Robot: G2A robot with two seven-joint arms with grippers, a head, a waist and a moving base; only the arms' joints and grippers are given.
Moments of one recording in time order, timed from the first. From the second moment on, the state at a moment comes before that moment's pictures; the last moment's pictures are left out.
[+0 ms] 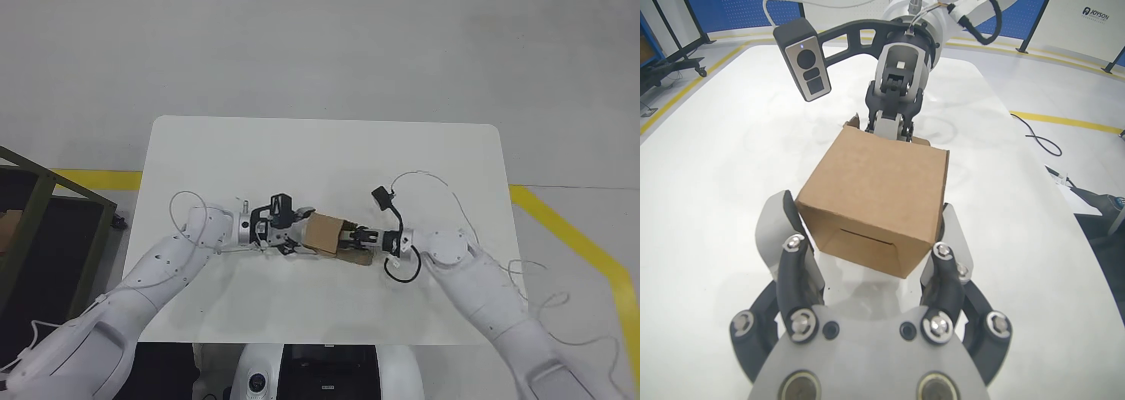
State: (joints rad) left arm 0.91 -1.02 -0.74 -1.05 1.63 -0.91 0.66; right arm -1.00 -1.22 0.87 -1.07 0.20 -0.33 0.88
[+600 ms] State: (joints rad) left arm 0.92 -1.02 -0.75 -1.05 1.63 -0.91 0.66; right arm -1.15 -1.15 1.08 -1.28 0.09 -0.24 0.79
